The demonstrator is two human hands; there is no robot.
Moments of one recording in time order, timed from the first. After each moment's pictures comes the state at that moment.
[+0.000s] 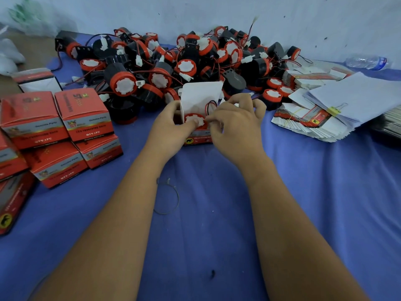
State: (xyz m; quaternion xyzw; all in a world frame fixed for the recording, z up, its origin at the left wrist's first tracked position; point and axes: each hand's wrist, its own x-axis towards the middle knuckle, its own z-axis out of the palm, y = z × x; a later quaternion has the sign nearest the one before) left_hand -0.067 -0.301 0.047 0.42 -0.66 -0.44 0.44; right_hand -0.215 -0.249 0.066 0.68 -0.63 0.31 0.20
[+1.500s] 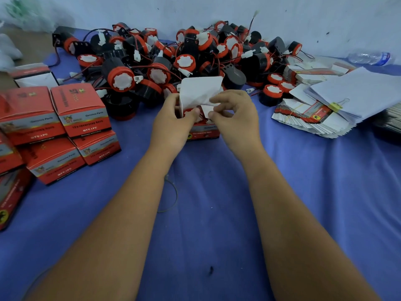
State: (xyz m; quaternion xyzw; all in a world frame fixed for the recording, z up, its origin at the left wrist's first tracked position) left_hand -0.079 -0.295 0.049 0.45 -0.64 -0.40 0.49; right_hand -0.210 -0.255 0.069 0.55 -0.59 0.57 -0.16
